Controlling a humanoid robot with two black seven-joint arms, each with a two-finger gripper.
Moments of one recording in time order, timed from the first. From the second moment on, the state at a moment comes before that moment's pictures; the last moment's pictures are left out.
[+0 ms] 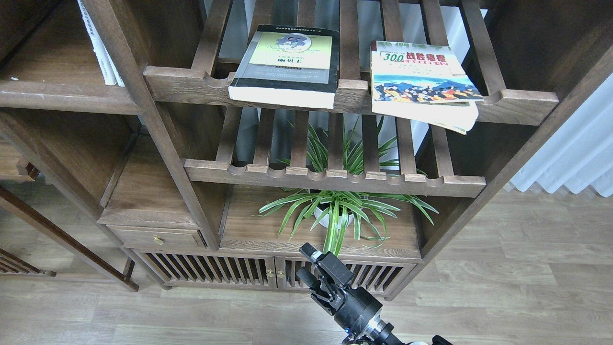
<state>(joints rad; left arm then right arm) -0.92 0.74 -0.99 -0.87 0.52 -0.49 -0.38 -0.06 0.01 0.82 1.06 0.34 0.58 -0.18</state>
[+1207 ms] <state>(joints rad) -0.86 0.61 -1.00 -0.84 0.60 -0.49 -0.41 -0.04 0.02 0.81 1.06 0.39 0.58 -0.18</state>
